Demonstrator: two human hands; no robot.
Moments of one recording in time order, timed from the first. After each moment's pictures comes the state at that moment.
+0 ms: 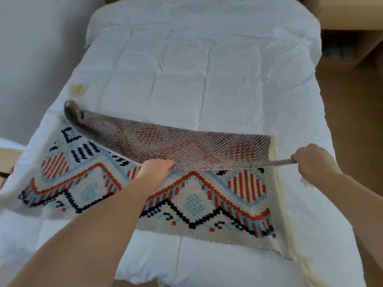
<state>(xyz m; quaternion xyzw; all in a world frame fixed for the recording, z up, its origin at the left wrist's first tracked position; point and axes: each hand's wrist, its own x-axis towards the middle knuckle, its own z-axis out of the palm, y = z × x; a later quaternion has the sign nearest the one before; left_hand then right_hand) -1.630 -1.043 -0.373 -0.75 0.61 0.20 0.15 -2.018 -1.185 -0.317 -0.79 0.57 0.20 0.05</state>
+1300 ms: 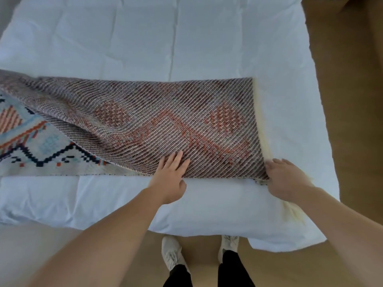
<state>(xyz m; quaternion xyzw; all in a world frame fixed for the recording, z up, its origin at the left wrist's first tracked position) -1.782 -0.894 -0.484 -0.64 0.70 0.24 0.18 -2.099 -0.995 -0.456 -0.83 0.43 0.32 0.13</state>
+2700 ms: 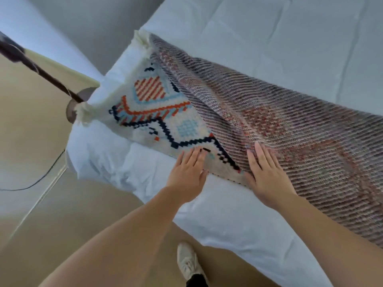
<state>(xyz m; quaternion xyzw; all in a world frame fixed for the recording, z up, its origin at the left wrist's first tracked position) -1.471 -0.771 -0.488 -0.80 0.56 0.20 0.06 -1.669 -0.916 -0.501 -0.94 0.30 0.14 0.11</state>
